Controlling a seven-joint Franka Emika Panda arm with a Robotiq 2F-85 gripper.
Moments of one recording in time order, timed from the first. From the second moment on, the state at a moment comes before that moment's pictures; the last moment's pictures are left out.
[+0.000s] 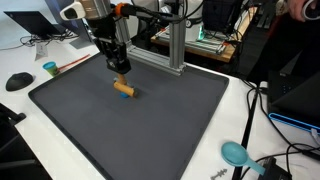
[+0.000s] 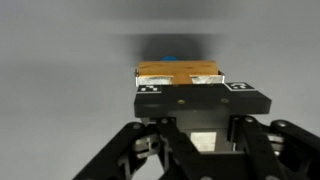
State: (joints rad) arm -0.04 0.38 -0.01 -1.85 0.03 2.25 -0.07
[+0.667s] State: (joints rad) arm -0.04 0.39 -0.01 -1.84 0.03 2.25 -0.07
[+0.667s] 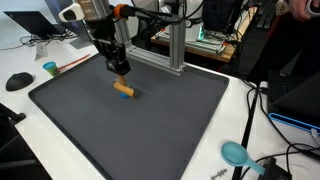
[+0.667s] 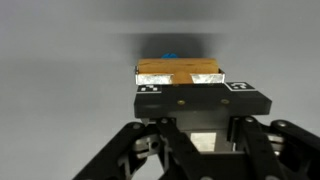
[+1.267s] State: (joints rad) arm -0.04 0.40 0.00 -1.83 0.03 2.23 -0.08
